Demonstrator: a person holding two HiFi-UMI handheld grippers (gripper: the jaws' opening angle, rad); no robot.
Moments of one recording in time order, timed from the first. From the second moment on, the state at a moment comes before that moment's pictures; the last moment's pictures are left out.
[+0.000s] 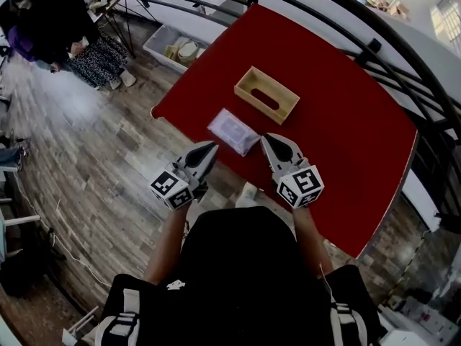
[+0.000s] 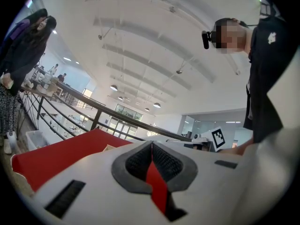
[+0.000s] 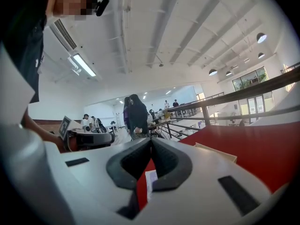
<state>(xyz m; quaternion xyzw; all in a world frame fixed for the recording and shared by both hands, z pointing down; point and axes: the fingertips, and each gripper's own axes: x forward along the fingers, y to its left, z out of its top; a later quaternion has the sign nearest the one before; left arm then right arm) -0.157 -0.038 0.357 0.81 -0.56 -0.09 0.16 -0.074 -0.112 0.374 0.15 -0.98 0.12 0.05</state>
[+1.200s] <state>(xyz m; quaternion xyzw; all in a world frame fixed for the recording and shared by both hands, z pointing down) -0.169 -0.129 0.445 0.93 -0.33 0.08 0.13 -0.094 -0.162 0.444 0.22 -0.96 0.18 0.08</state>
